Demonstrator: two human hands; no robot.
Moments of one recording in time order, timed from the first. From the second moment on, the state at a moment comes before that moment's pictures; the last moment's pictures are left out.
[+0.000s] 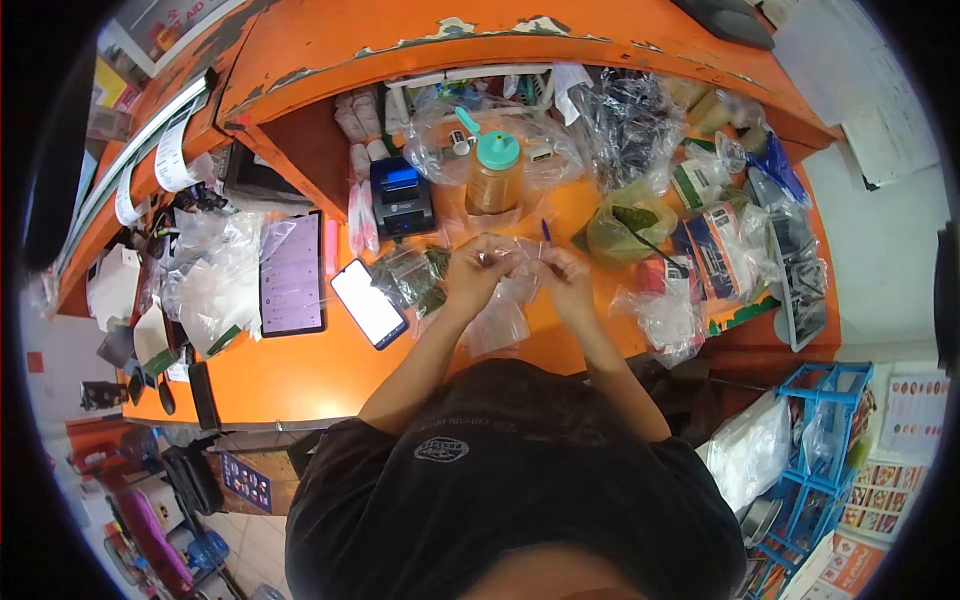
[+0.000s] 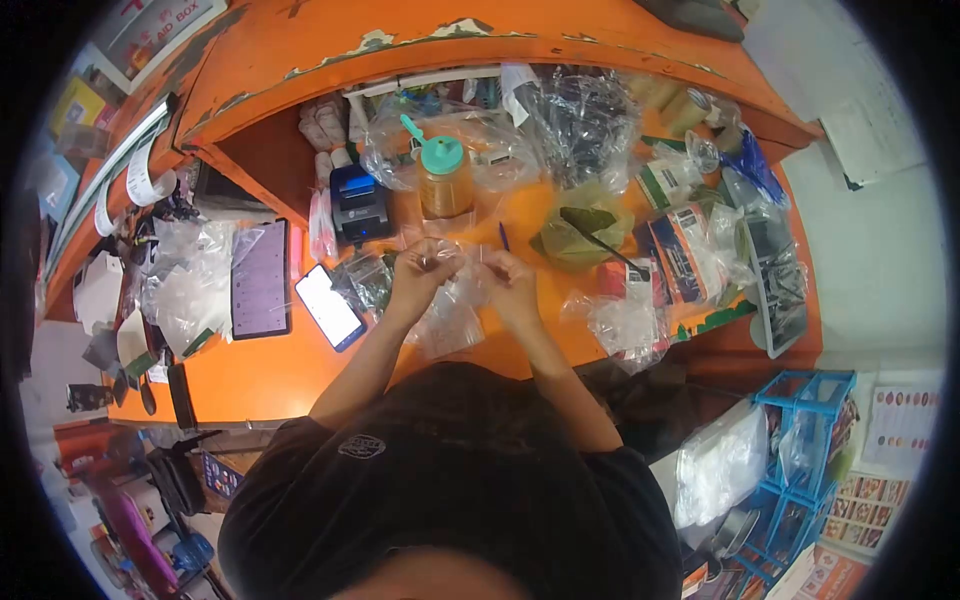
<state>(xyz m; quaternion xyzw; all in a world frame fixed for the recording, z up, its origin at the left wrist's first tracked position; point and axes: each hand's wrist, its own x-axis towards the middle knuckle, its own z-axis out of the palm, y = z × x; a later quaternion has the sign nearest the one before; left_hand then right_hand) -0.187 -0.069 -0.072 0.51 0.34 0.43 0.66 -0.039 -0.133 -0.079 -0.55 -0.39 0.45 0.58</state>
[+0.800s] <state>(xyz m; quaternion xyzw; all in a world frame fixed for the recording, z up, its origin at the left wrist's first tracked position) -0.178 -0.049 -0.034 0.67 0.14 0.08 0.72 -0.027 -0.149 -0.049 -0.62 -0.59 0.14 0.49</state>
